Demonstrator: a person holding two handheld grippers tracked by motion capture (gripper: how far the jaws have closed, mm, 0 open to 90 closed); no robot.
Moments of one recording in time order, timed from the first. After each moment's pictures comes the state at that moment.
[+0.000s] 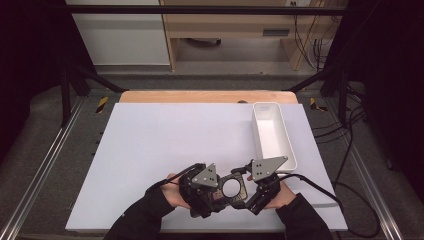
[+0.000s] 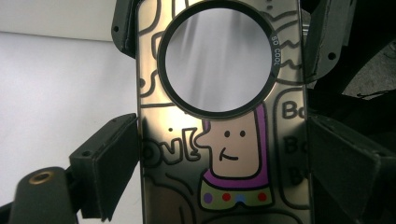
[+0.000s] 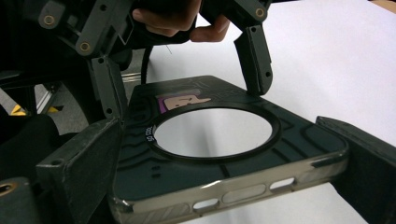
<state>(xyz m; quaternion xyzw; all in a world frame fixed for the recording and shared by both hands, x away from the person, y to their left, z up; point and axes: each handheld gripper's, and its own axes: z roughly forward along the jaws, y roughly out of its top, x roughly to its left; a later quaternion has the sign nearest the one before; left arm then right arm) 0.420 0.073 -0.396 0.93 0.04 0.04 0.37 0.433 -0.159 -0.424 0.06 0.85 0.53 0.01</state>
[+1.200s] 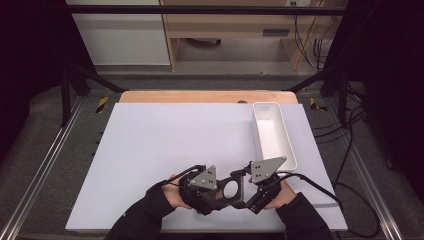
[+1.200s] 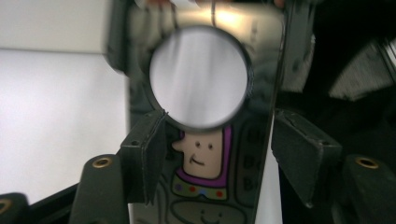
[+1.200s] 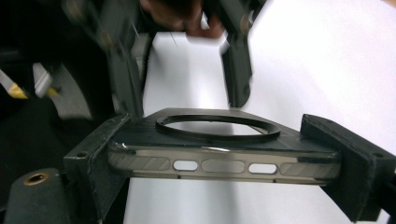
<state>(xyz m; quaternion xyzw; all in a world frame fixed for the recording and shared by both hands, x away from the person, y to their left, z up) 0.420 0.076 -0.396 0.92 0.03 0.03 0.40 0.434 -0.159 -0.423 0.04 0.86 0.50 0.00</state>
